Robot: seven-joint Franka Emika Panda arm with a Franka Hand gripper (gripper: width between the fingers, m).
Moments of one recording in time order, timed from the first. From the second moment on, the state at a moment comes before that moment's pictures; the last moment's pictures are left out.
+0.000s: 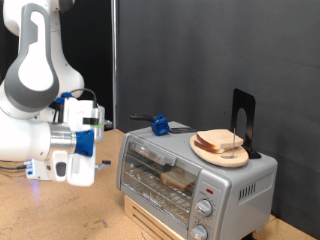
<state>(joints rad) -0.31 0.16 -0.15 -2.29 1.14 1.57 -0.47</state>
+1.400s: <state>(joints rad) -0.33 0.52 -0.09 -1.89 1.32 1.49 -0.22</state>
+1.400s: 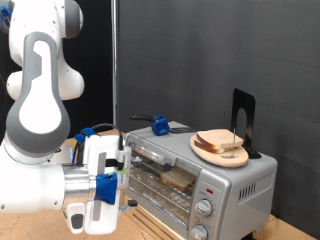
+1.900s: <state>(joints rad) -0.33 0.69 -0.04 -1.71 1.41 1.46 -0.30</state>
